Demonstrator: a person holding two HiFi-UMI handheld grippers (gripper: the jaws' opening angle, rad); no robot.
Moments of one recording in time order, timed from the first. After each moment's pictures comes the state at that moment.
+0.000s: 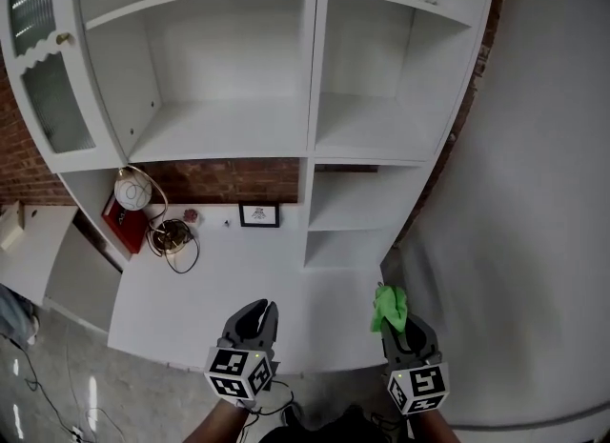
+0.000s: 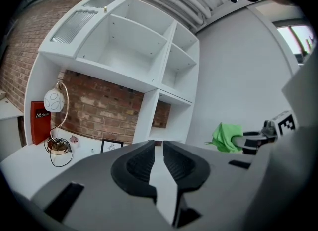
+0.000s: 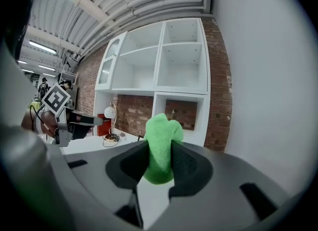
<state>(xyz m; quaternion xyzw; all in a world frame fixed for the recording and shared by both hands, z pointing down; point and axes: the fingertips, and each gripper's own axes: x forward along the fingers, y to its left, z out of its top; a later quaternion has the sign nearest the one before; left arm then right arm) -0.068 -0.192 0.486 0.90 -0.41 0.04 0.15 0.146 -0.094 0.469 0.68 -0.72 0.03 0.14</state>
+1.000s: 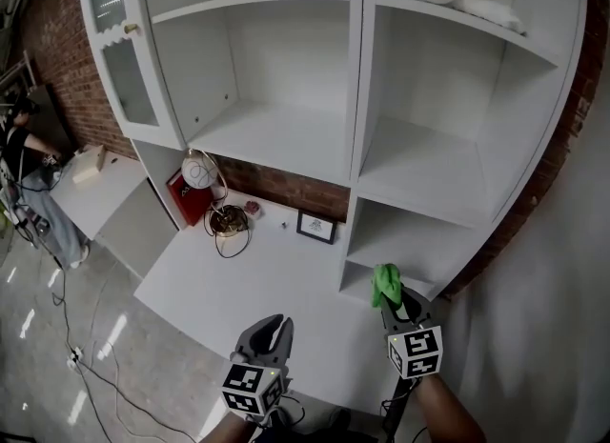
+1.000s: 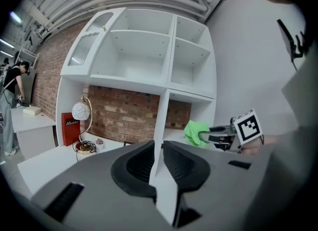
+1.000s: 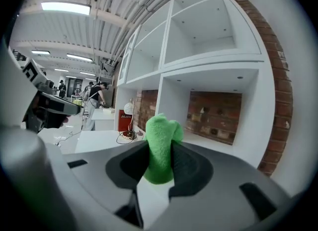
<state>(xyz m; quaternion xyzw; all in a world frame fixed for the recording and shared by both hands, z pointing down) -0.030 -0.196 0.480 0.81 -0.57 0.06 0.13 0.170 -0.287 0.500 0.49 -0.86 0.00 0.17</state>
